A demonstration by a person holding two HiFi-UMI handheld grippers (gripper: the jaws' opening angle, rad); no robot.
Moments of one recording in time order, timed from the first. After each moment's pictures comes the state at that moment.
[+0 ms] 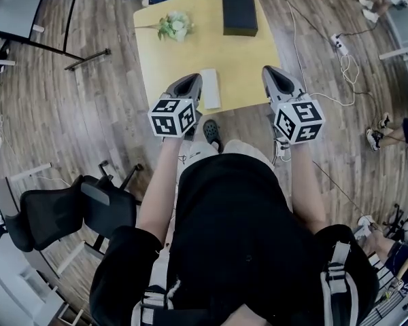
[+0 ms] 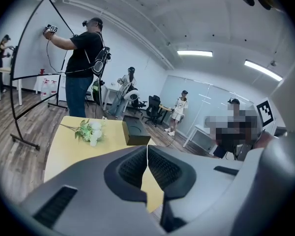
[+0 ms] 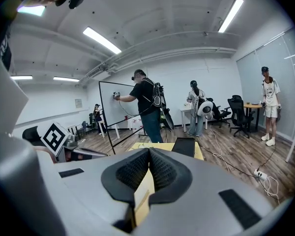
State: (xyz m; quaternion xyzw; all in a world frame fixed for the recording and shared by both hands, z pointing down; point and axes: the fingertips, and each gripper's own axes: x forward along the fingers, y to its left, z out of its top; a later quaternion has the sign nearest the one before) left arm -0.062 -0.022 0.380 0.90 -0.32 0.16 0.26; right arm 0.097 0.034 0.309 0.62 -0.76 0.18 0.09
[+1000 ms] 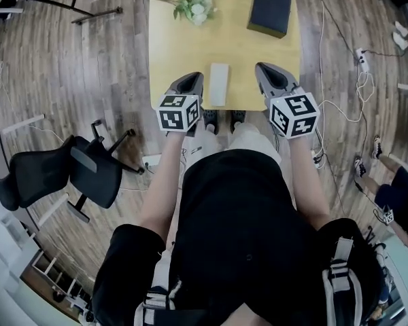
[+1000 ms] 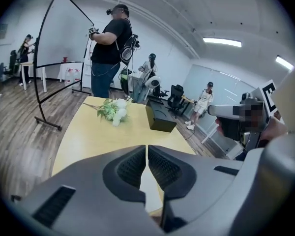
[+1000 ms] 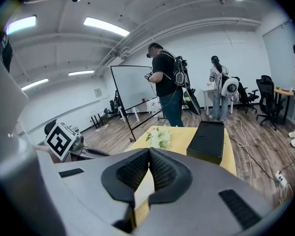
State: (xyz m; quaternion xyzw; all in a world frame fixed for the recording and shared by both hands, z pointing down) left arm -0.070 -0.078 0.465 0.82 -0.42 0.22 0.32; right arm 0.079 -0.078 0.382 0.48 -0.83 0.25 0.16
